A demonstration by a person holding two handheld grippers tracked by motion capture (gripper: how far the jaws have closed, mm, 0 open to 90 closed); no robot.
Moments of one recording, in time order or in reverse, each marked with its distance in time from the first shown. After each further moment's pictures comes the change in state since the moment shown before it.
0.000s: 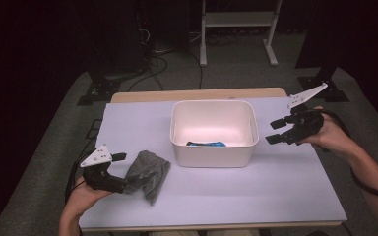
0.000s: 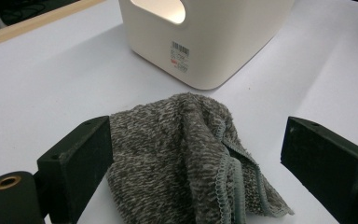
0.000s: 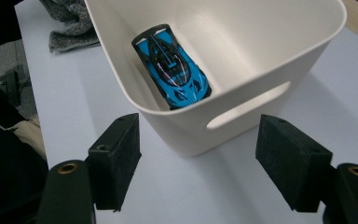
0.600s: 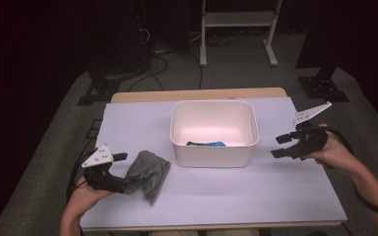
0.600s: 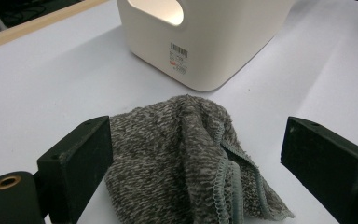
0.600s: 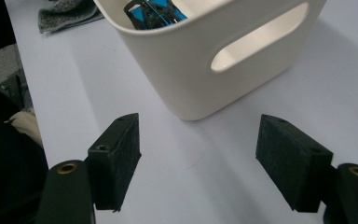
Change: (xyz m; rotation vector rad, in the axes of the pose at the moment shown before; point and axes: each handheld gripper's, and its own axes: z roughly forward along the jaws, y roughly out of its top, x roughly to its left) left arm -0.002 0.001 0.002 -0.001 0.004 0.009; right arm 0.000 -0.049 0.013 0.008 0.003 0.071
